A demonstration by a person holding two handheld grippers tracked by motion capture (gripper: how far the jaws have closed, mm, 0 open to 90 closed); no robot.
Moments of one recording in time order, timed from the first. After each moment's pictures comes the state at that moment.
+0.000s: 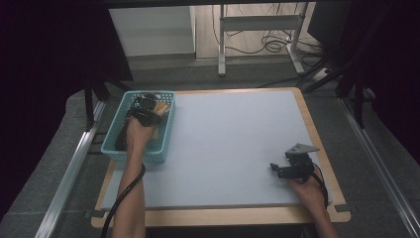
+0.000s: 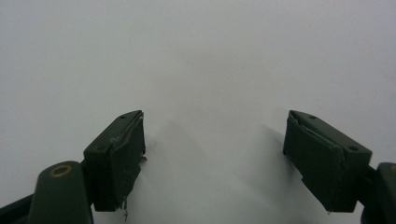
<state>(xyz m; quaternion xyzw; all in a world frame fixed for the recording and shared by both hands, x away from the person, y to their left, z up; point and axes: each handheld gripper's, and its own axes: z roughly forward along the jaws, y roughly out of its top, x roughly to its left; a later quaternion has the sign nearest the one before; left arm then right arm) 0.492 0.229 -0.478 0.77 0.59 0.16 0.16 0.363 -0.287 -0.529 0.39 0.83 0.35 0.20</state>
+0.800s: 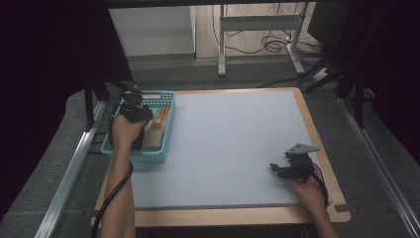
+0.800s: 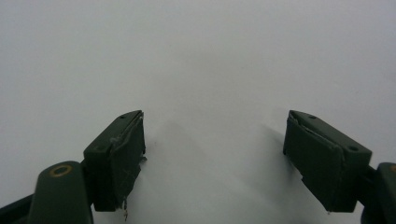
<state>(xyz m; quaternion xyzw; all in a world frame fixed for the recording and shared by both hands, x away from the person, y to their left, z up) 0.474 0.274 -0.452 0.75 0.62 0.16 0.19 0.363 -0.287 -0.529 0.39 0.83 0.35 0.20</state>
